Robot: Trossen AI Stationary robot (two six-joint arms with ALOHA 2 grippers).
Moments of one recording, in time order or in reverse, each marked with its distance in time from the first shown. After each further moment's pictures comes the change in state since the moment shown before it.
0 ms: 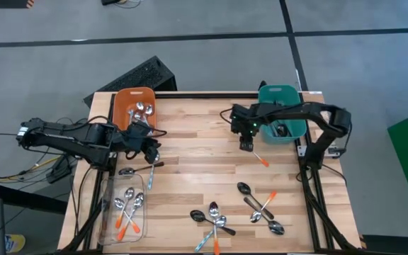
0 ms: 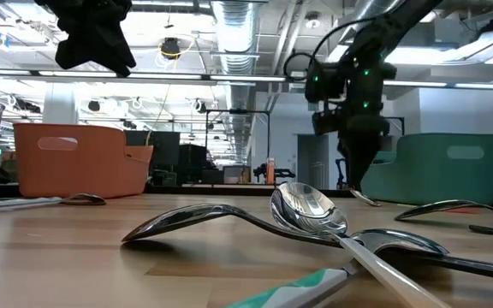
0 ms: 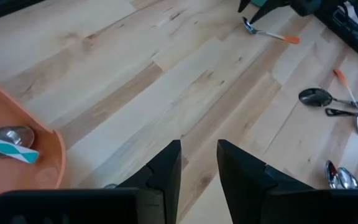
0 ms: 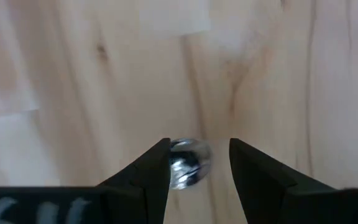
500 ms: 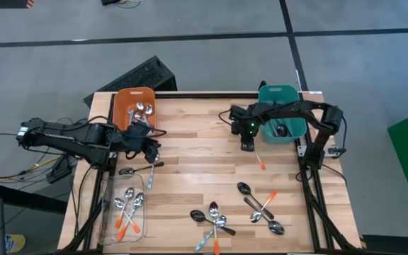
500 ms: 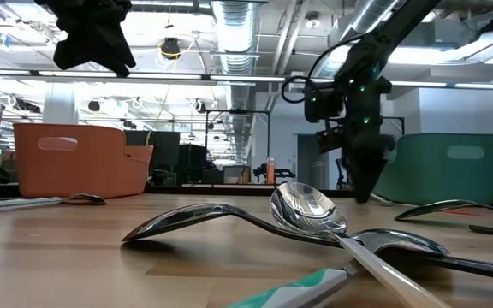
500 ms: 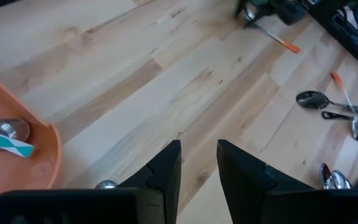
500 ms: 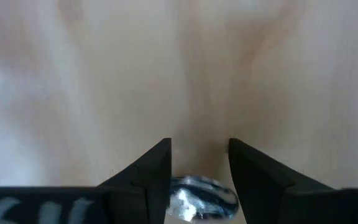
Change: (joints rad) left arm 0.000 0.000 0.000 -0.001 0.003 -0.034; right arm -0.020 0.093 0.002 -0.052 -0.012 -0.059
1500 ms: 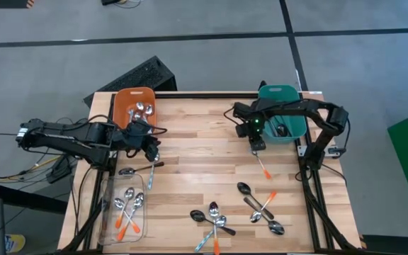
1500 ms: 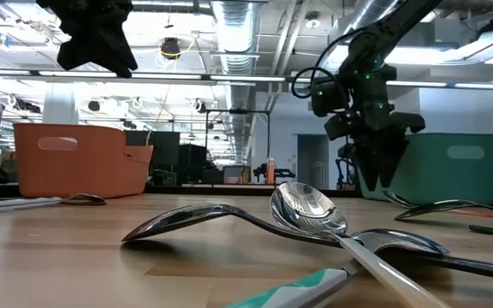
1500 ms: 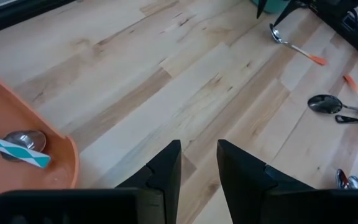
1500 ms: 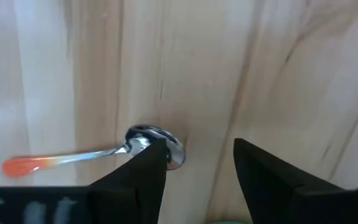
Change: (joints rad) left arm 0.027 0.000 0.000 0.000 -0.016 0.054; right arm -0.042 -0.054 0.032 -0.181 -0.051 -0.359
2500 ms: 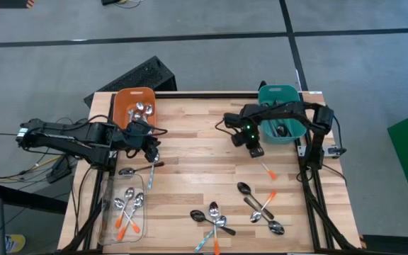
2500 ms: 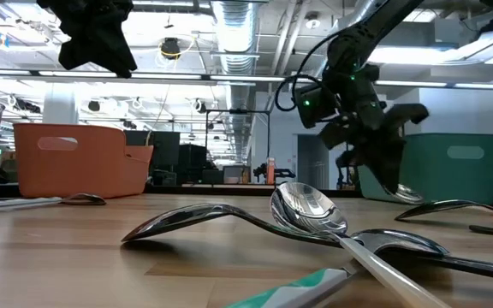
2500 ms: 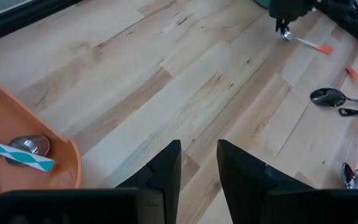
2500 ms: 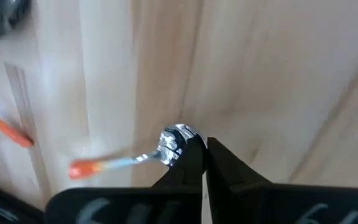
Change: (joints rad) left arm 0.000 0.000 0.000 -0.003 0.001 0.038; right arm 0.108 0.145 0.118 -0.153 -0.040 0.035
